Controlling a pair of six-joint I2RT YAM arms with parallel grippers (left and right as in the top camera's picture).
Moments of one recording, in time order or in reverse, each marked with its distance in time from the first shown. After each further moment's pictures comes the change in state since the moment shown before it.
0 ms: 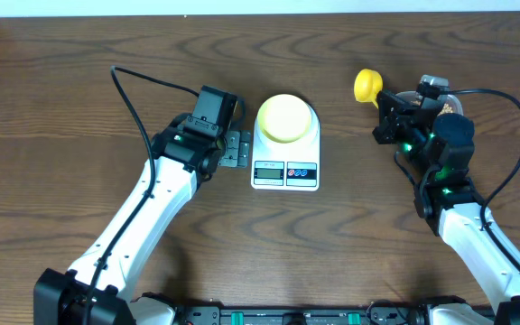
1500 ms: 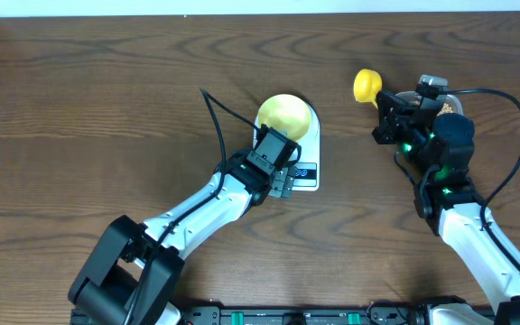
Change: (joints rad) left arm -0.272 0.185 -0.194 0.348 -0.024 -0.099; right arm 0.000 0.000 0.000 0.001 -0.008 -0.006
